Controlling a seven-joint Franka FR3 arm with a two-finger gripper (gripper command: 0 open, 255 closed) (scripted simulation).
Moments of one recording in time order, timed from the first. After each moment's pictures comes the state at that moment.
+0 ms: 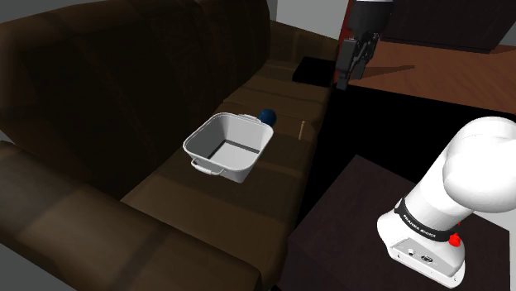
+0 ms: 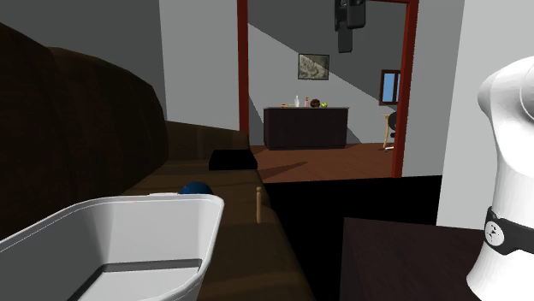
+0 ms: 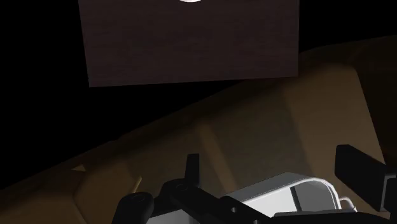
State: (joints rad) arm -0.02 -0.79 0.05 -2.42 0.09 1.57 -0.01
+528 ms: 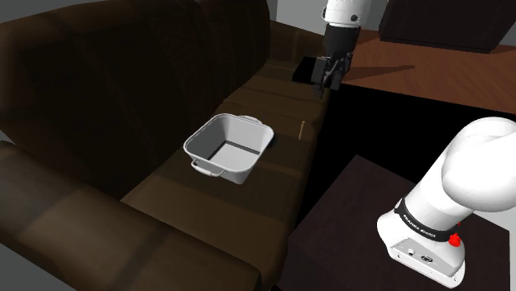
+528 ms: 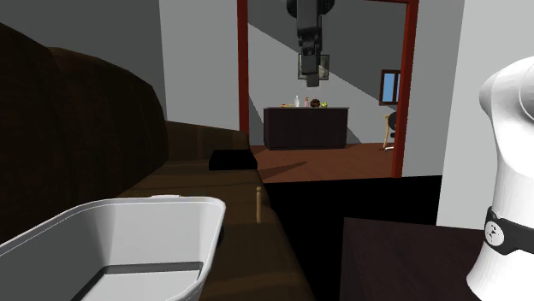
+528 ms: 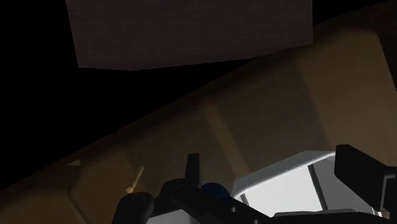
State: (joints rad) arm -0.05 -0.63 0.03 -2.45 0.09 1.78 -0.01
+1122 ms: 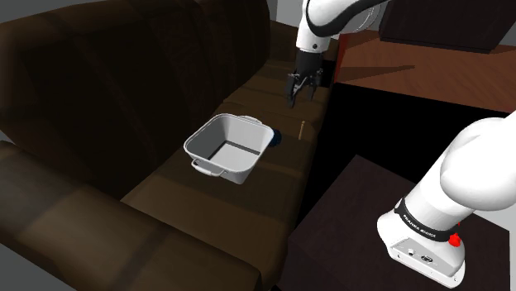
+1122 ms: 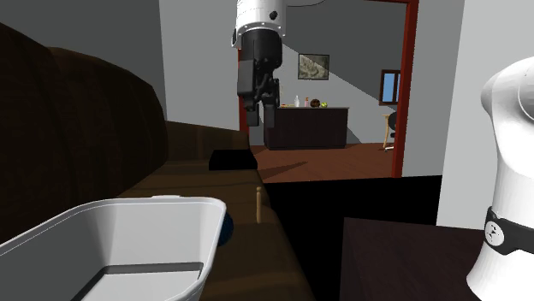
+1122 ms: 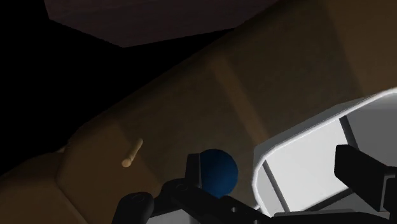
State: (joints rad) arm -0.08 -0.31 0.01 -2.40 0.10 2.06 -0.01
